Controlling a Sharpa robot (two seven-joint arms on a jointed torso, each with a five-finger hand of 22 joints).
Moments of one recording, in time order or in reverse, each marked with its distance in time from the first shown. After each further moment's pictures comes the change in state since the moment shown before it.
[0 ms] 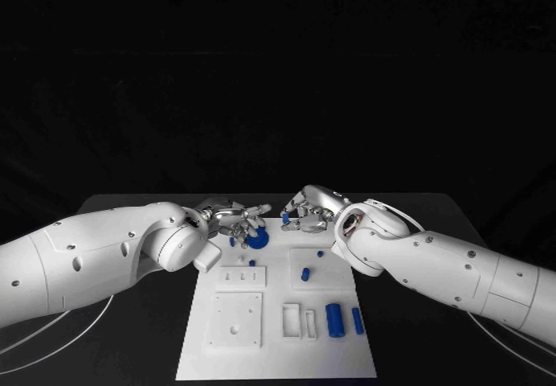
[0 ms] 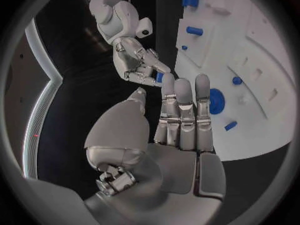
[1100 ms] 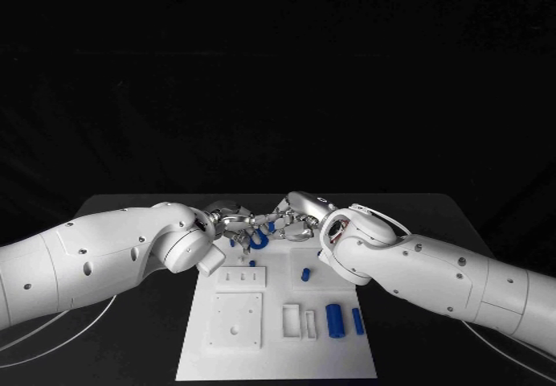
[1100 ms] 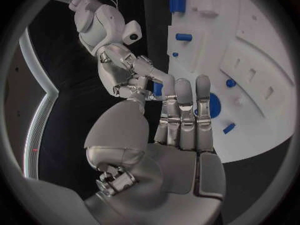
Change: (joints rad) left arm 0.000 0.023 0.000 0.000 -0.114 0.018 -0.059; left_hand -0.005 -0.008 0.004 -0.014 -0.004 -0.028 0.004 0.014 0.013 -0.044 0.009 0.052 -0.014 -0.035 0.007 0.053 -0.088 0.000 -0.013 0.006 -0.020 0.039; right arm 0.000 0.029 -0.015 0.068 -0.044 0.021 -0.081; right_hand -0.007 -0.007 0.008 0.008 0.000 0.002 0.001 -0.004 0.001 0.002 0.002 0.000 -0.001 0.000 0.000 0.000 0.000 0.000 0.000 0.000 0.000 0.000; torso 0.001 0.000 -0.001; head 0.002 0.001
